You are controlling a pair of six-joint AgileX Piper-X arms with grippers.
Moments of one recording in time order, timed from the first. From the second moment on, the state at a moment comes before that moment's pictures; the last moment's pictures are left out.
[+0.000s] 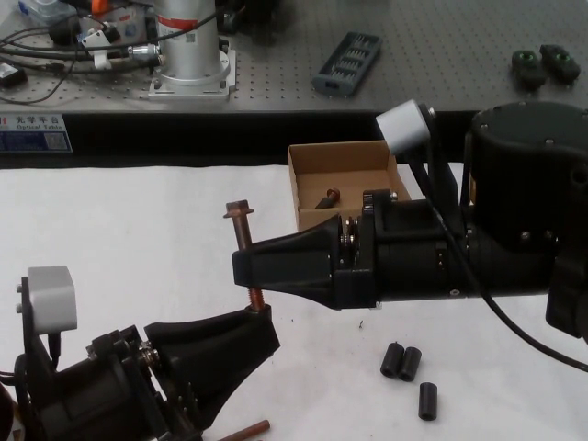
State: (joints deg) left arm -36.4 66.0 -6.8 -59.0 24.5 -31.5; right arm 46.4 77.1 -40.7 -17.2 -42.6 26.5
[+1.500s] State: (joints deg) left arm -36.8 66.0 -6.8 -60.5 23.2 -36.5; right arm 45.7 77.1 -40.7 -13.6 -47.2 24.8
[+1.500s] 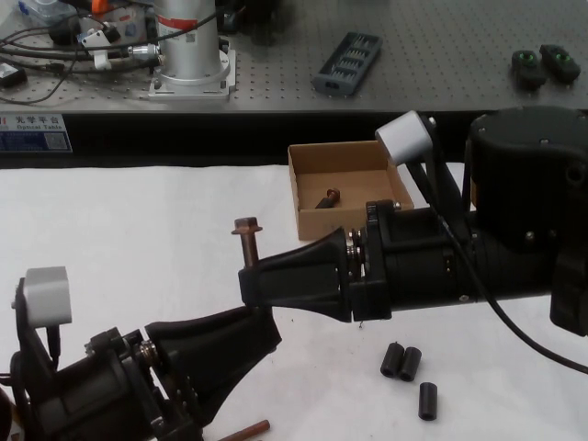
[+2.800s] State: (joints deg) left arm -36.7 66.3 -6.8 -59.6 20.5 -26.3; right arm 38.8 74.6 -40.6 -1.4 -48.4 13.6
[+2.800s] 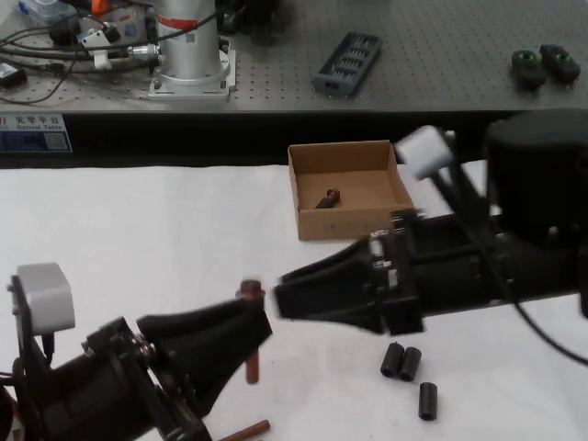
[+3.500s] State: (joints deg) left arm -35.5 70.2 -25.9 -33.5 22.4 -11.9; right arm 28.7 63.9 -40.6 11.4 -46.6 10.1
